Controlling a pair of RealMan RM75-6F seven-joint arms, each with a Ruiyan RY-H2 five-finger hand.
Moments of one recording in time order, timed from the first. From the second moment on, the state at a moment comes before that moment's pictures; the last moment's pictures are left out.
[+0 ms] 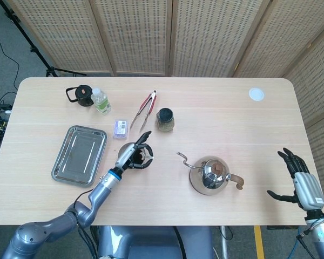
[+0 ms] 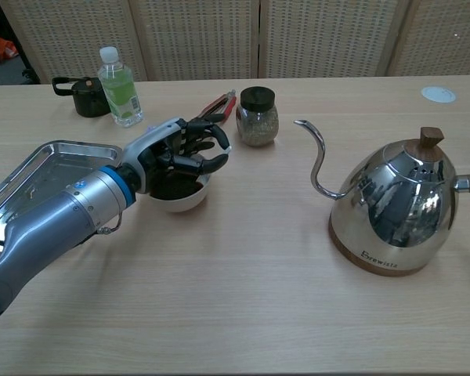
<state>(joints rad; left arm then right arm) -0.80 -2.07 -0.11 -0.69 1.51 1.03 -1.28 0.15 -1.12 0.05 -1.54 -1.51 1.37 0.40</state>
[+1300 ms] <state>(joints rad) -0.78 -1.98 -0.11 -0.74 1.51 1.03 -1.38 0.15 -1.13 0.04 -1.54 -1.51 1.36 0.38</state>
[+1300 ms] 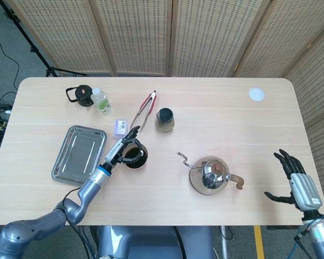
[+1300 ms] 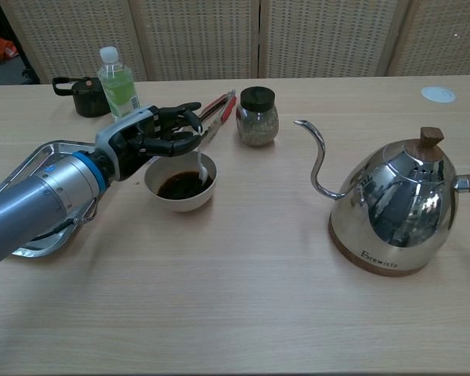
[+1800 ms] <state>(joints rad) -0.78 -2.01 -0.11 -0.77 1.51 1.01 -1.35 0.15 -1.13 0.04 -1.54 -1.52 1.37 0.39</state>
